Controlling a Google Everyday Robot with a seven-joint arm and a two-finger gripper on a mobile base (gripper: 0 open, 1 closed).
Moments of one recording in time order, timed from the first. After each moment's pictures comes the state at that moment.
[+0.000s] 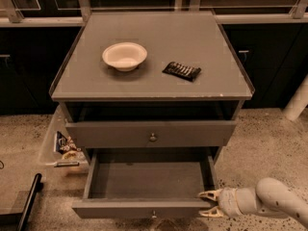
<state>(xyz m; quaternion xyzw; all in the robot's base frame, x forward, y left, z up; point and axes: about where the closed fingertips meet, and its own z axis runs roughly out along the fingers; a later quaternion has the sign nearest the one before) 0.417 -0.212 0.403 -0.69 0.60 0.17 0.36</state>
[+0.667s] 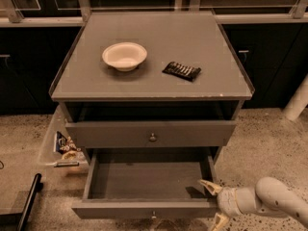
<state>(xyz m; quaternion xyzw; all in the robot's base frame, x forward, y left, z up) 0.417 -0.209 0.408 -0.70 0.60 0.17 0.36</state>
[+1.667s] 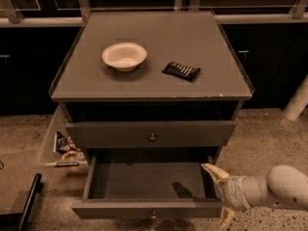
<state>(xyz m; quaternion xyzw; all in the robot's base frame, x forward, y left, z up) 0.408 -0.202 0.520 -0.75 0.56 0.10 0.35</state>
